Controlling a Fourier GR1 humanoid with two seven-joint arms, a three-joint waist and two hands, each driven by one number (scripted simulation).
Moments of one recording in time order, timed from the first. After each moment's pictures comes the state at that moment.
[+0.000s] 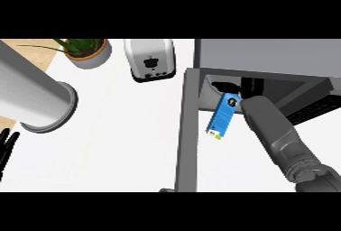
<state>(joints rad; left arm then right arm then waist) 0.21 0.12 0.49 -1.73 0.25 -0.60 -0.24 -1.00 -0.15 -0.07 -0.09 0.10 -0.81 -0.70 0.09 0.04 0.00</state>
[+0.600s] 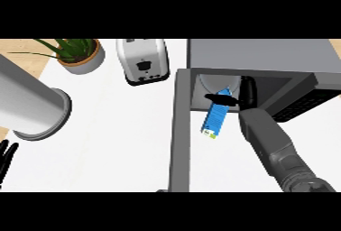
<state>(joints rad) 0.30 0.08 0.48 -1.81 0.24 -0.62 -0.25 -0.89 -0.11 -0.14 -0.16 0.03 -0.58 -0.85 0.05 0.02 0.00</state>
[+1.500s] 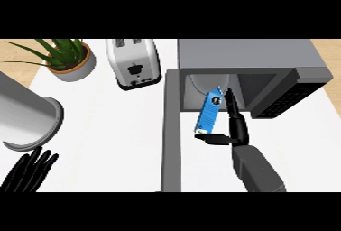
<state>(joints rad) 0.39 0.02 0.30 -1.90 0.23 -0.77 -0.20 -0.55 0.00 -0.06 -0.38 -0.09 -0.20 -0.99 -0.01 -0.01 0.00</state>
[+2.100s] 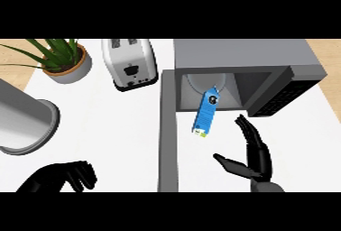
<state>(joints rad) 0.28 0.01 0.12 -1.90 0.06 -0.71 -0.17 -0.11 -0.05 0.06 -0.92 -0.16 -0.07 -0.91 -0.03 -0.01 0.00</state>
